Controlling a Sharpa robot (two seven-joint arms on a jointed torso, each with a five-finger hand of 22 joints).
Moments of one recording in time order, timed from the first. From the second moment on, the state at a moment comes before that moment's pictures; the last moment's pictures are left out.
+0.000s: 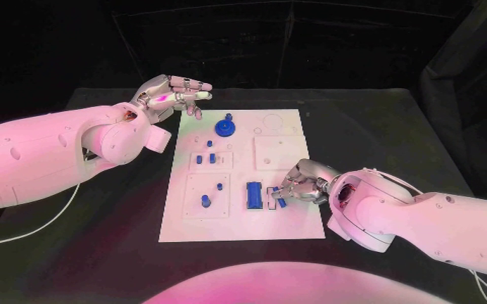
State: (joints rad) left arm 1.30 -0.92 -0.19 1.47 -0.06 -0.12 0.36; left_hand 1.30 -0.10 0.43 -0.10 0.05 0.97 0.19 0.13 0.07 1.01 0.12 0.32 0.09 1.18 0.03 0.93 0.63 0.17 1.18 0.13 0.60 0.59; right arm 1.01 -0.93 -0.10 1.91 -1.19 -0.38 -0.54; right_hand 1.14 0.13 0.07 -0.12 0.22 1.07 0.07 0.24 0.33 1.40 -0.01 1.15 1.25 1.46 -0.07 1.43 1.31 0.06 1.38 0.04 1.42 1.26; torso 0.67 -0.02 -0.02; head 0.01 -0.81
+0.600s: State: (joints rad) left arm 1.30 -0.92 -0.19 1.47 -0.06 -0.11 0.36; left_hand 1.30 -0.10 0.43 -0.10 0.05 0.97 0.19 0.13 0.07 1.01 0.12 0.32 0.09 1.18 0.03 0.93 0.63 0.17 1.18 0.13 0.60 0.59; right arm 1.01 -0.89 -0.10 1.89 -1.21 -0.35 -0.57; right_hand 1.10 0.10 0.08 -0.10 0.21 1.10 0.06 0.25 0.34 1.40 -0.01 1.15 1.25 1.47 -0.07 1.43 1.31 0.06 1.38 0.04 1.42 1.26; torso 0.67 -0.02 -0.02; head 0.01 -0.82
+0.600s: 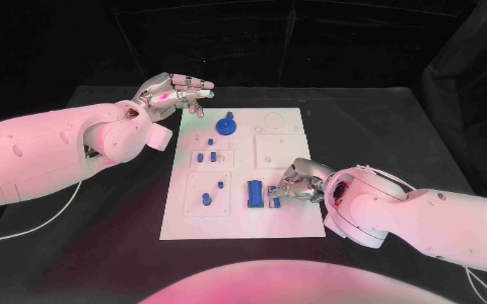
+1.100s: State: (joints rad) left arm 1.30 -0.92 -0.19 1.48 -0.06 -0.11 0.36; left_hand 1.30 -0.10 0.43 -0.10 0.05 0.97 0.19 0.13 0.07 1.01 0.12 0.32 0.09 1.18 0.03 0.93 0.63 0.17 1.18 0.13 0.60 0.59; right arm 1.01 -0.88 -0.10 1.88 -1.24 -0.33 -0.58; right_hand 1.05 0.07 0.06 -0.06 0.19 1.11 0.05 0.26 0.35 1.41 -0.02 1.15 1.25 1.47 -0.07 1.43 1.31 0.06 1.38 0.04 1.42 1.26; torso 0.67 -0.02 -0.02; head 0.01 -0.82
